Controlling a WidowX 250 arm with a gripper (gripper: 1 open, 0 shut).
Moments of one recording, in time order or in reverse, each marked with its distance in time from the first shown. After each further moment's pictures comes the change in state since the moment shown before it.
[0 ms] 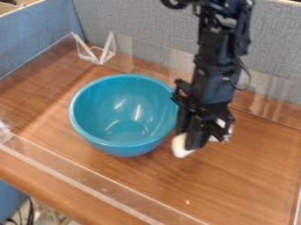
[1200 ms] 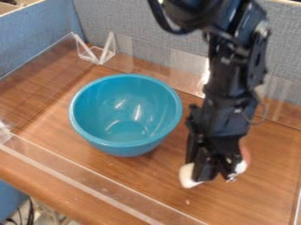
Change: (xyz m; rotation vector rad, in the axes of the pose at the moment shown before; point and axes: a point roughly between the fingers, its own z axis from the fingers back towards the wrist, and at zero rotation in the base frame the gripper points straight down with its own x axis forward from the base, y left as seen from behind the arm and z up) arm -0.016 -0.042 0.000 0.027 -0.079 -0.187
